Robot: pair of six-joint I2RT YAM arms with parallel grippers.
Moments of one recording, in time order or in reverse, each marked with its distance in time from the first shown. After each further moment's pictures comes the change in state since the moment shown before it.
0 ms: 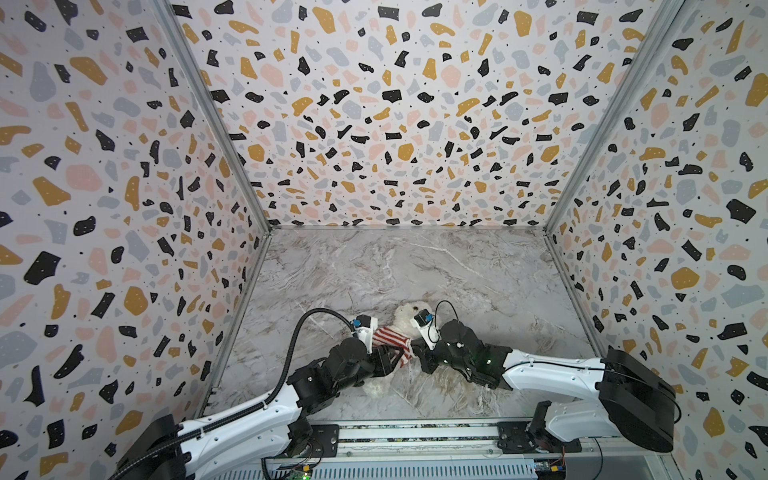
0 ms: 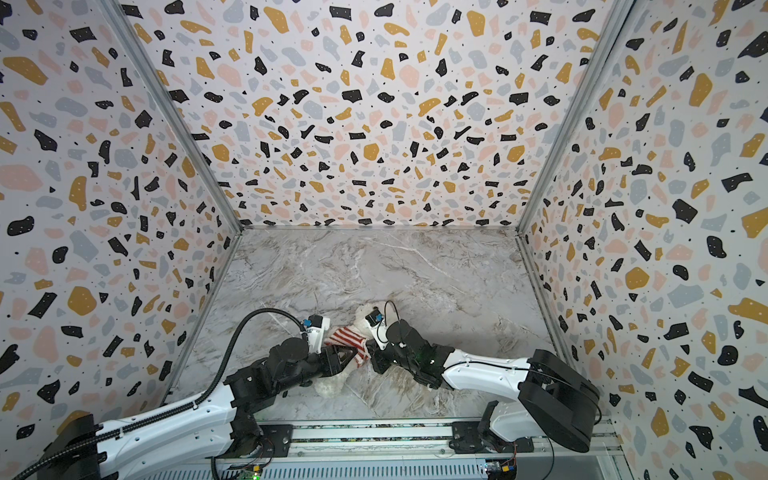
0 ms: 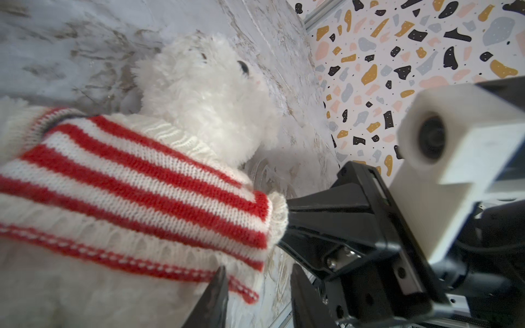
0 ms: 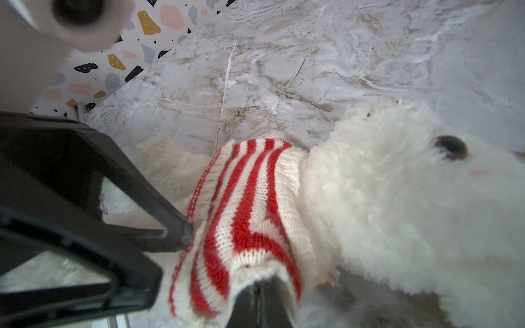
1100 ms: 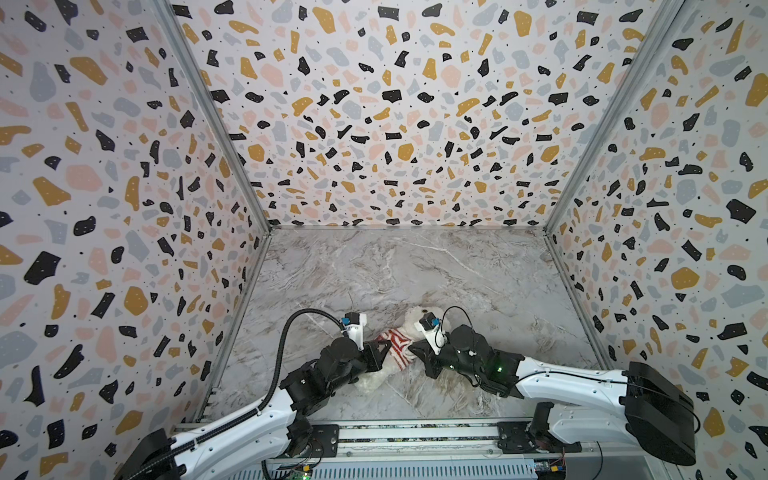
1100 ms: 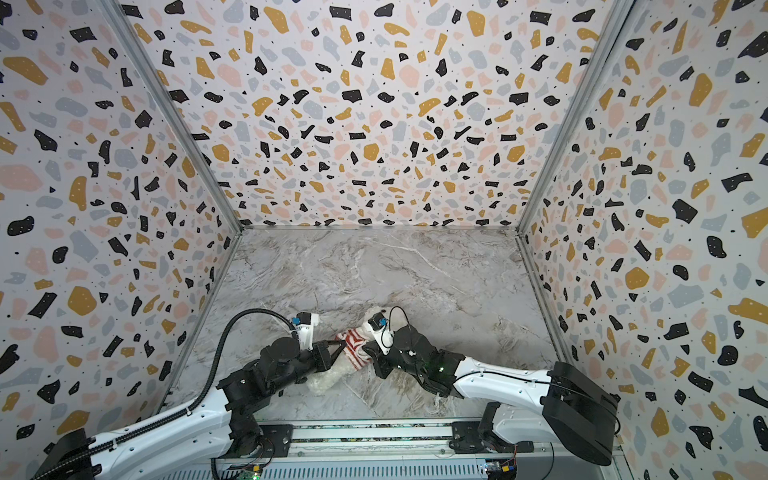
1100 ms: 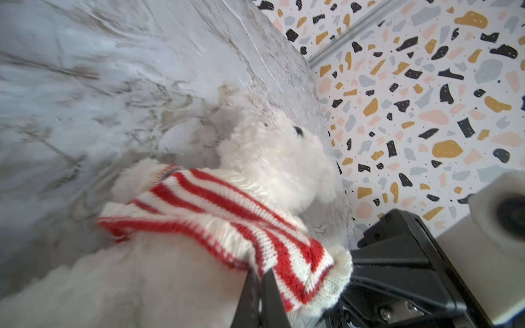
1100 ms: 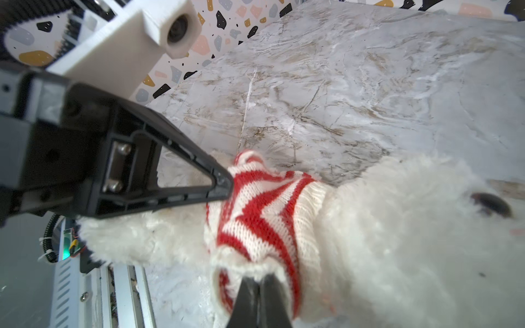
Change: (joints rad) left arm 0.097 -0.076 -0.020 -0.010 -0.056 0.049; right arm 0.029 -0.131 -0.056 0.007 0.018 -0.044
